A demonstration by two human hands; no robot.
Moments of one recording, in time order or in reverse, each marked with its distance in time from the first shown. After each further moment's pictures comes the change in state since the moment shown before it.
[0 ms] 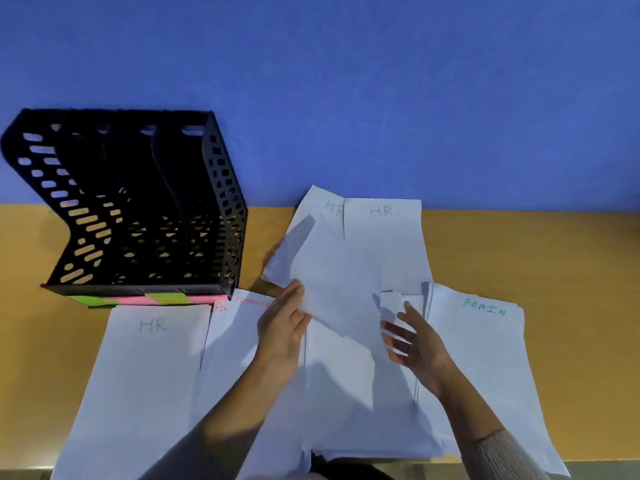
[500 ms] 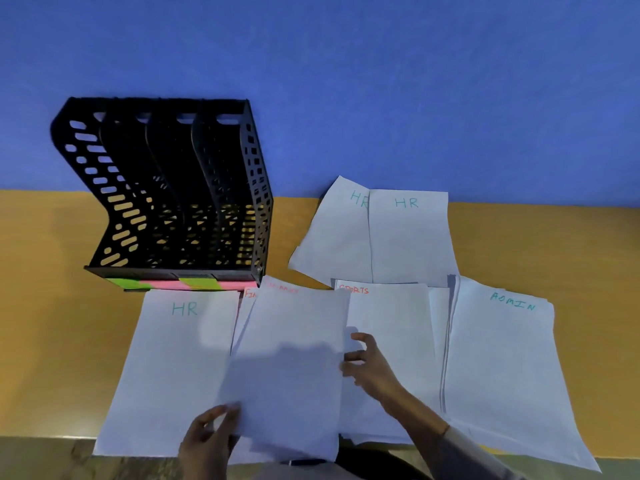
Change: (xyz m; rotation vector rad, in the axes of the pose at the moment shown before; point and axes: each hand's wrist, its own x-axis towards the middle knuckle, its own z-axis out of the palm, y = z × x) left_hand -0.070 -0.025 -0.212 0.325 0.648 0.164; right_hand 0.002 0.103 0.086 -0.694 -0.101 -0.047
